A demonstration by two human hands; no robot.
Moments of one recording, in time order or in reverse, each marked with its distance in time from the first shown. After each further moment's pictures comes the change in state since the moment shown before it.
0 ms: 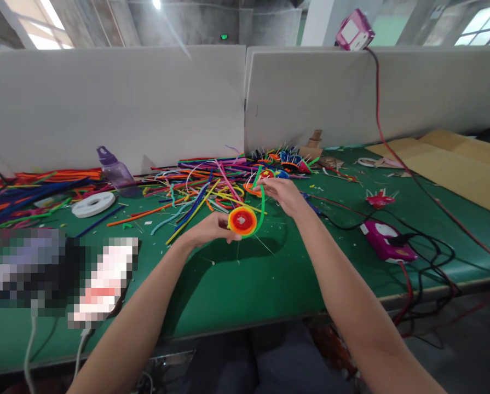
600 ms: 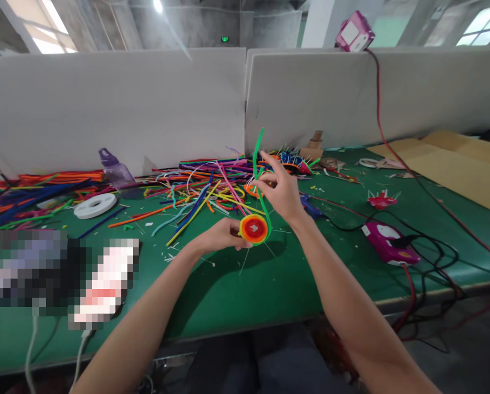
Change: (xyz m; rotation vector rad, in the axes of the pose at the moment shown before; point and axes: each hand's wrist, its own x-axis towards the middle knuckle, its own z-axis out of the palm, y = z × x) left_hand 0.003 0.008 0.021 0.120 -0.058 0.004; right_hand -0.031 -0.035 0.028 -0.486 0.133 -0.512
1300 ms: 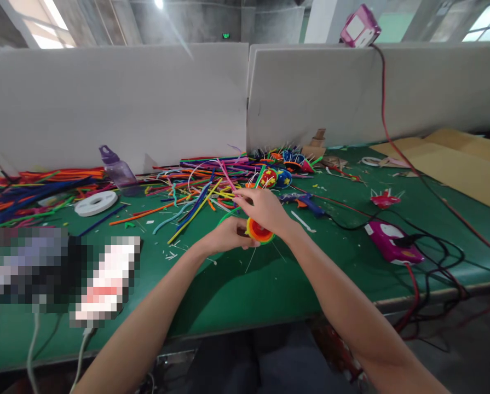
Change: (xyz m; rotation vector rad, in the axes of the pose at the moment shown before) left_hand 0.002 0.004 0.012 0.062 0.023 -0.022; right_hand -0.019 -0.013 0.029 -0.345 -0.378 -0.038
